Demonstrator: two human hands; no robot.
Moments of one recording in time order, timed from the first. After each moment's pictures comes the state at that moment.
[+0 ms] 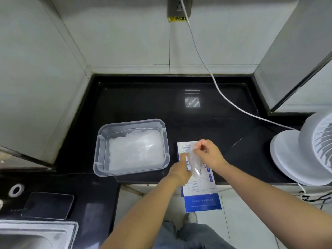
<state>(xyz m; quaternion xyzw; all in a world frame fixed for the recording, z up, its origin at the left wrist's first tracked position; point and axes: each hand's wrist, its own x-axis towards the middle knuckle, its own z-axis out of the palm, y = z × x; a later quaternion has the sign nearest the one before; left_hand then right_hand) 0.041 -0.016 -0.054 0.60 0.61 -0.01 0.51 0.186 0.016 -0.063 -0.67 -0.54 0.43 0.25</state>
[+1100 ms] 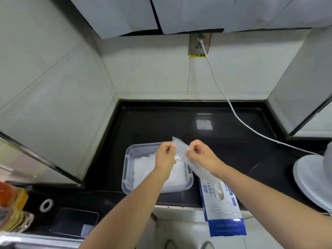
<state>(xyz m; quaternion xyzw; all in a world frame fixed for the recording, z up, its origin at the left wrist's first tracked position) -0.058 0.041 0.016 0.38 0.65 0.41 0.51 0.098 0.055 0.001 -0.53 -0.55 0.56 0.32</state>
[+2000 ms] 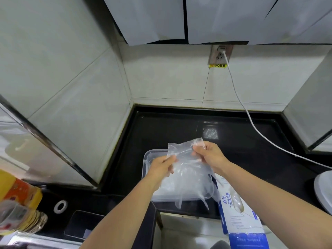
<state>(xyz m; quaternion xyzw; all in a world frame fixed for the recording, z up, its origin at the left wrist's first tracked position) -0.148 0.031 0.017 0.37 0.66 0.32 0.58 0.041 0.084 0.013 -0.57 -0.48 0.57 0.35</state>
